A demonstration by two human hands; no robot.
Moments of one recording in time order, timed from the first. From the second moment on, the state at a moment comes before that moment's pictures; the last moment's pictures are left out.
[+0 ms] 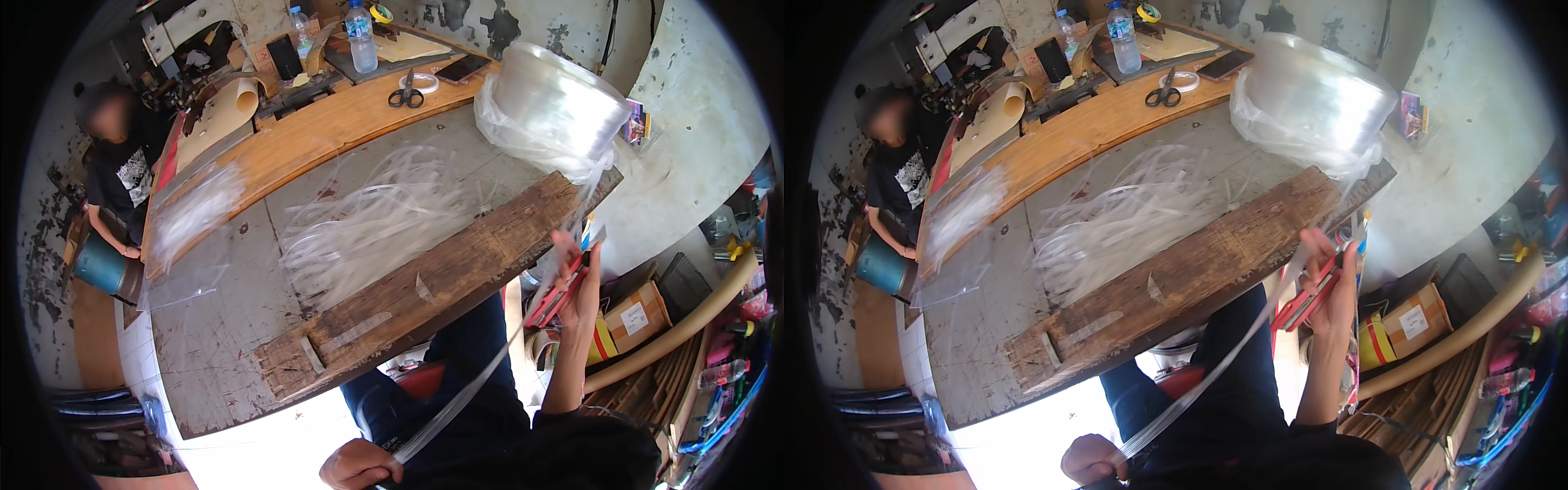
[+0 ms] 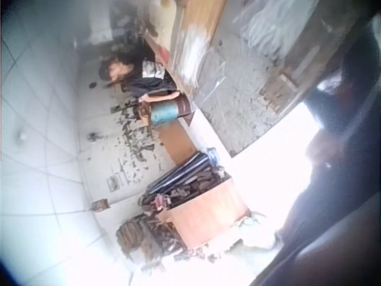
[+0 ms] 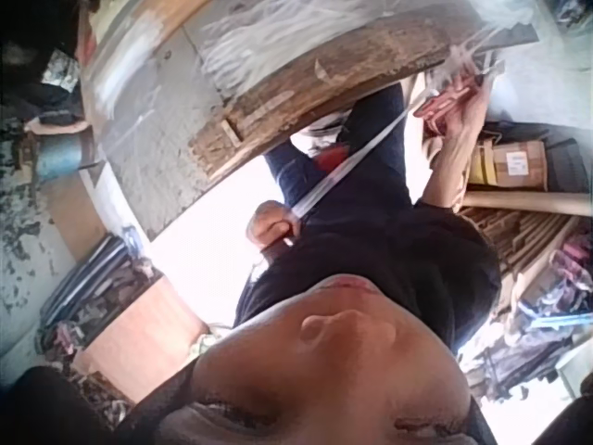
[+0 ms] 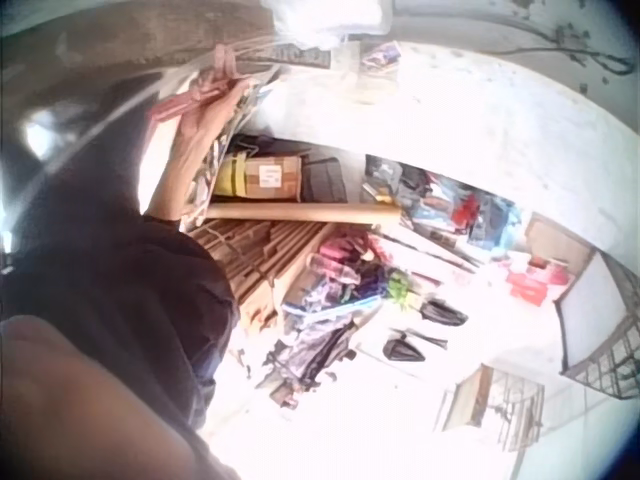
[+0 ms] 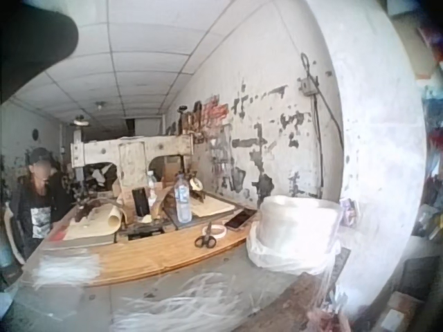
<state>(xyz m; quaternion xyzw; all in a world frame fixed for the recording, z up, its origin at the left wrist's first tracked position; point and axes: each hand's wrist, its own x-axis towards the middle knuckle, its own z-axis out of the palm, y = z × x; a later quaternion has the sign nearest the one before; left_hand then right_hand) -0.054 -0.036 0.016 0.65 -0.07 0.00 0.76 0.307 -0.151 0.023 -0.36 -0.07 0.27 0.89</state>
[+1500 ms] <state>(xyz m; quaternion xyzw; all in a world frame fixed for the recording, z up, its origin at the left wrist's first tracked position) 0.015 -0.050 -0.027 0.52 0.03 0.15 0.84 0.248 -0.160 -0.041 -0.39 -0.64 0.61 0.25</state>
